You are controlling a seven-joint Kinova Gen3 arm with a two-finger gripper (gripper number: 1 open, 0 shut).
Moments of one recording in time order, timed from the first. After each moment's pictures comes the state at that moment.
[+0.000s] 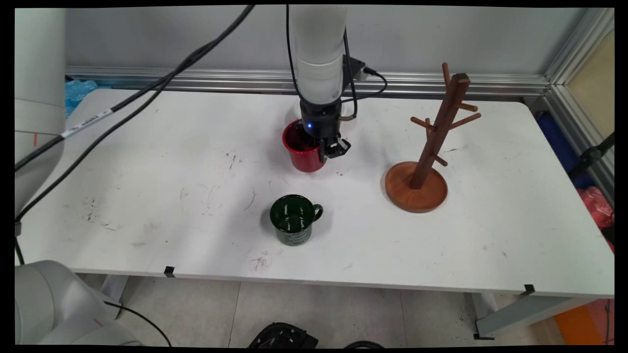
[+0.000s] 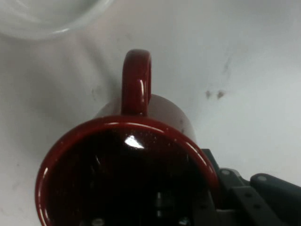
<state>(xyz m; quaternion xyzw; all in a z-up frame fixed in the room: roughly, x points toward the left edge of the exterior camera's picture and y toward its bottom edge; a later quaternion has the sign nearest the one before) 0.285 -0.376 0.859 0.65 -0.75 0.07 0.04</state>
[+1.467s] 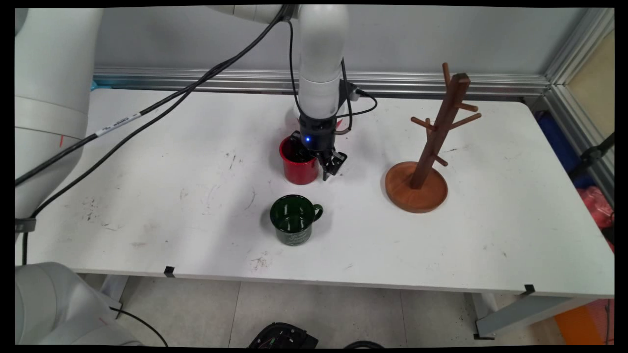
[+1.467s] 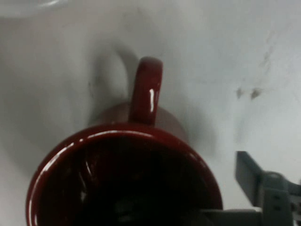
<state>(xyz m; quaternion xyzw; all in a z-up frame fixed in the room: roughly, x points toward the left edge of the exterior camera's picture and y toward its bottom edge) 0.298 -0.405 0.807 0.67 -0.75 0.03 0.01</state>
